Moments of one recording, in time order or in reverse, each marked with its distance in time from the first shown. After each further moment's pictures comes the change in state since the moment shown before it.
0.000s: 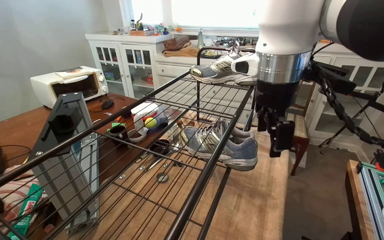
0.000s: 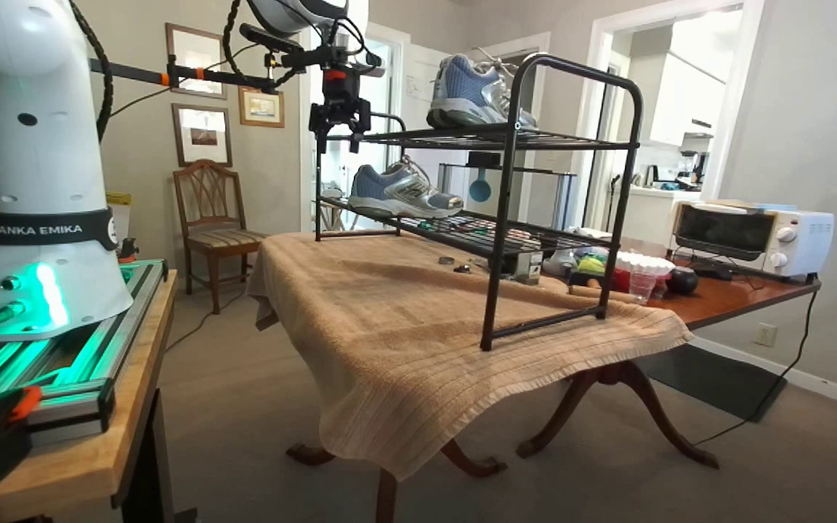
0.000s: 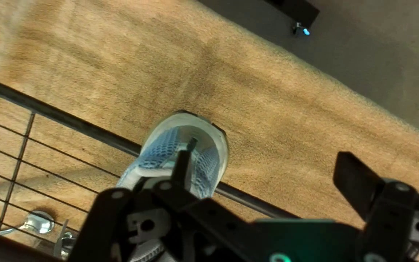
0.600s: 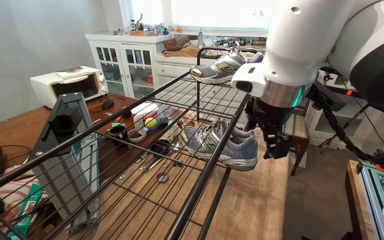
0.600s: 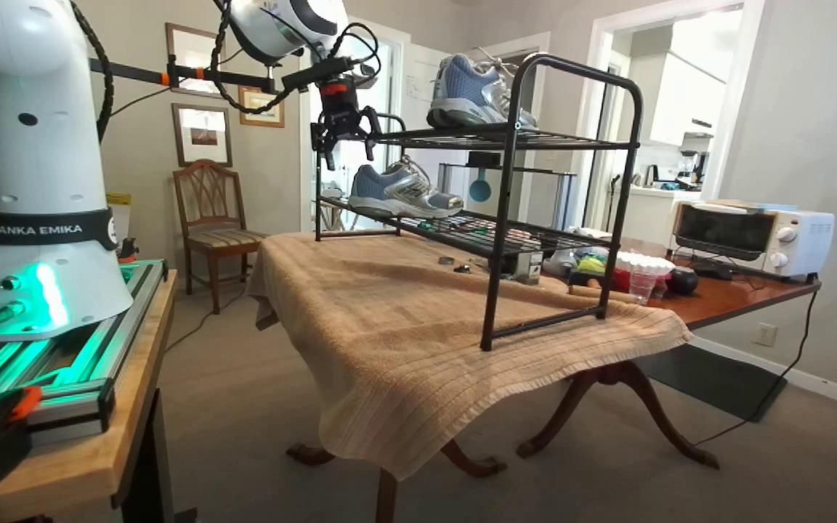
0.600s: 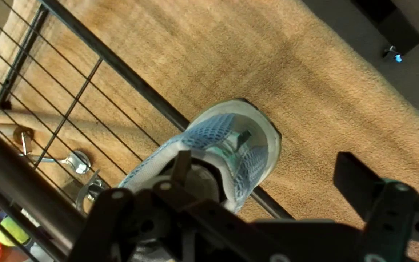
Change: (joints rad) arm 0.005 0.017 0.041 -0.083 -0.313 0.166 -0.001
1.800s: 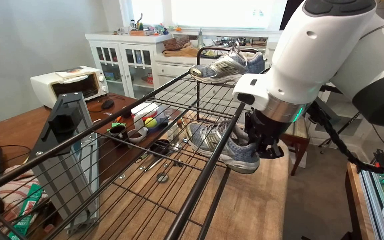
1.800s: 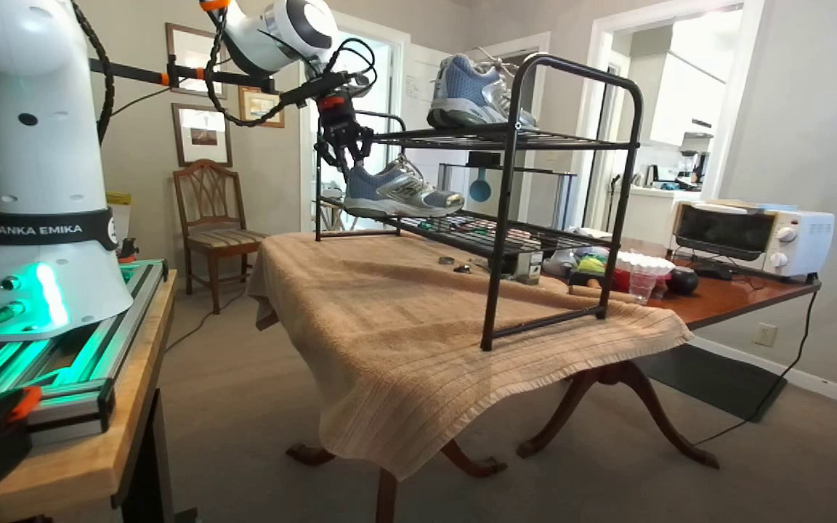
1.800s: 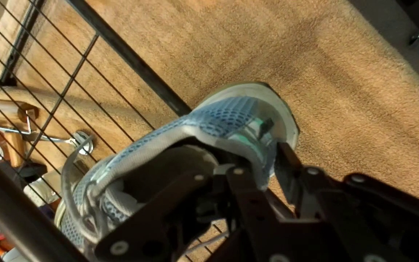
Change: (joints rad) arm 0.000 0.024 0.011 -0.050 -0.097 0.122 0.081
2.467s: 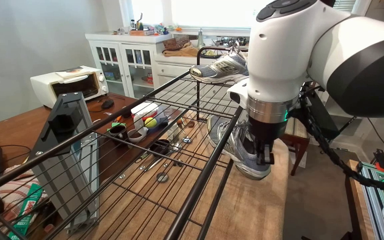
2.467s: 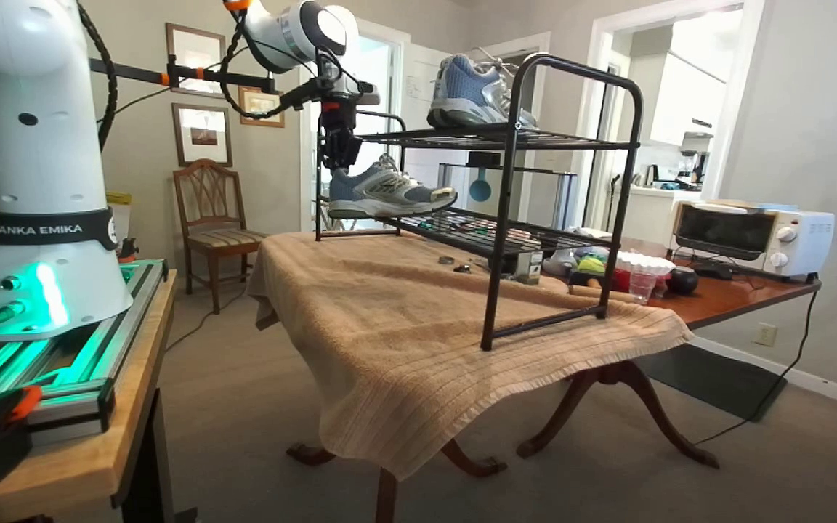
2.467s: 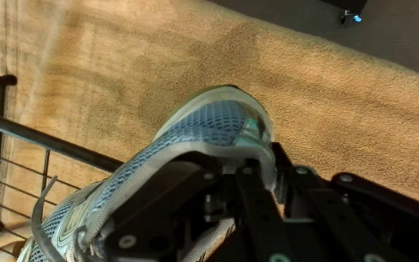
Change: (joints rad) arm 0.000 0.091 0.007 0.116 0.215 -0.199 0.298
